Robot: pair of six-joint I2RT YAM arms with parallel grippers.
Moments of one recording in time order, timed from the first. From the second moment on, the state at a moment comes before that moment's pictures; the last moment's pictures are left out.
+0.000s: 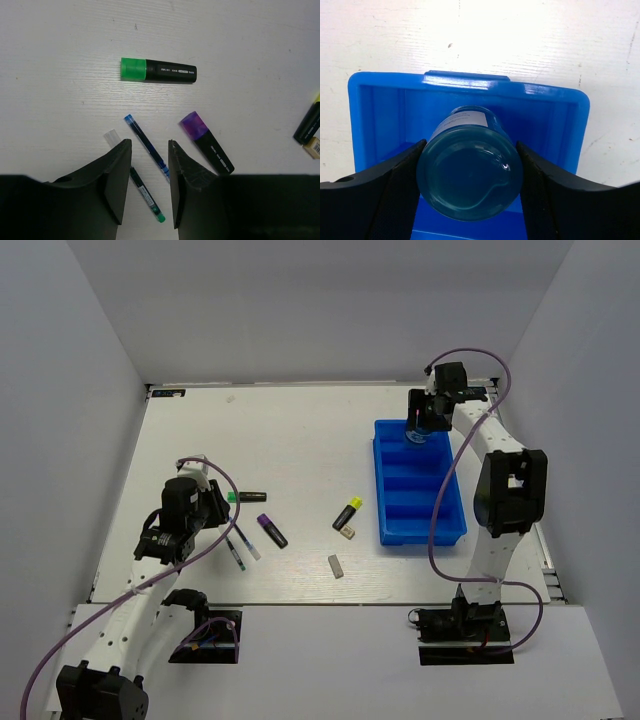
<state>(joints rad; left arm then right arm) -0.17 0.73 0.56 -0.45 -0.02 -0.28 0.13 1.95 1.64 -0.57 -0.08 0.09</state>
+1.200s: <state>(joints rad) -0.17 0.84 0.57 -0.44 0.04 -0.30 0.10 2.05 1.72 -0.67 -0.21 -0.01</state>
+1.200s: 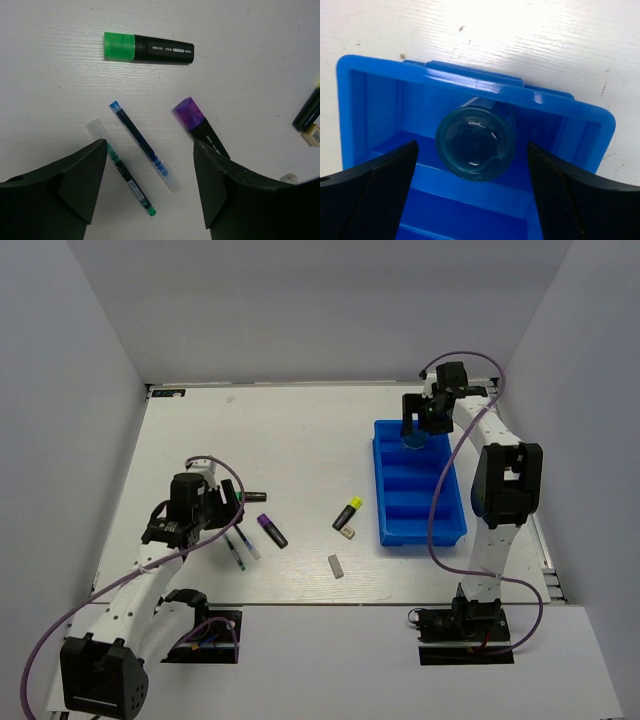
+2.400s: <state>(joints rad) -0.28 1.74 1.14 -0.79 -0.25 -1.47 0.08 1.18 0.95 -0.45 -0.48 -0.04</state>
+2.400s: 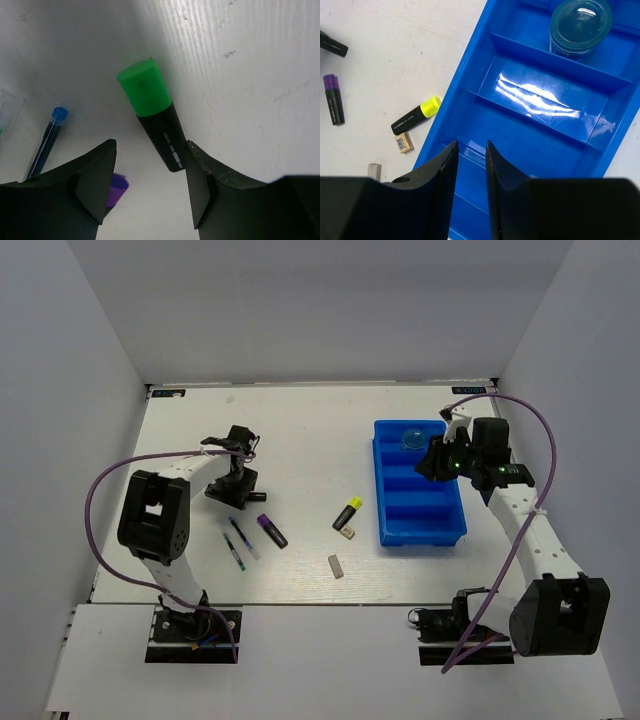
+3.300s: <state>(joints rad) -0.28 1.82 1.21 -0.76 -0.26 -1.31 -0.02 1.14 0.91 -0.45 -0.60 -0.01</state>
